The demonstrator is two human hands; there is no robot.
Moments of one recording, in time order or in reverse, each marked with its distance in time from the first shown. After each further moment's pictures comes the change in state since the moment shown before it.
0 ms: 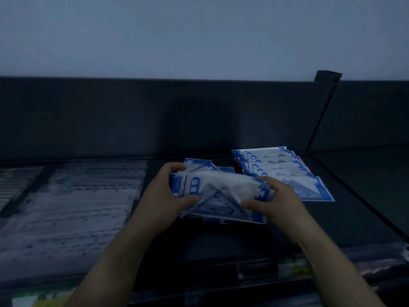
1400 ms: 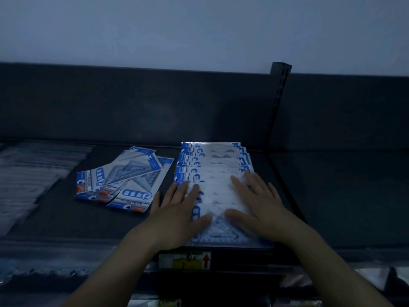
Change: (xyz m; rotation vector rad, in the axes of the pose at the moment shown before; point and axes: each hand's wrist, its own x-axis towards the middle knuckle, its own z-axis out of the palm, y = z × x) left_hand -0.015 0.067 0.199 0.774 -0.380 -0.070; right_hand 0.028 0.091 -0.181 -0.958 -0.392 -0.234
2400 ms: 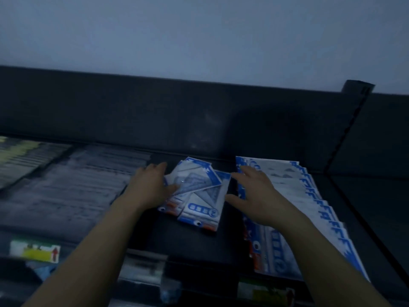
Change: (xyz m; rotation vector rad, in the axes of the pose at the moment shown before) left_hand 0.004 -0.176 -0.086 0.009 0.345 -0.346; right_hand 0.088 -0.161 -0.014 0.006 0.028 -0.076
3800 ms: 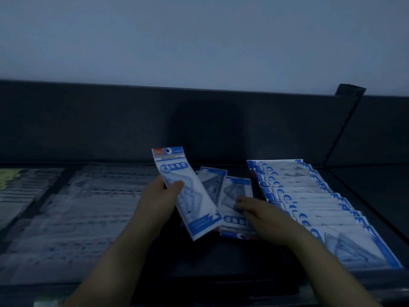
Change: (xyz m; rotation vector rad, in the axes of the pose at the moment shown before) left_hand -0.001 -0.045 -0.018 -1.318 -0.059 -0.073; right_hand 0.009 -0.061 0.042 0.218 -0.037 0.150
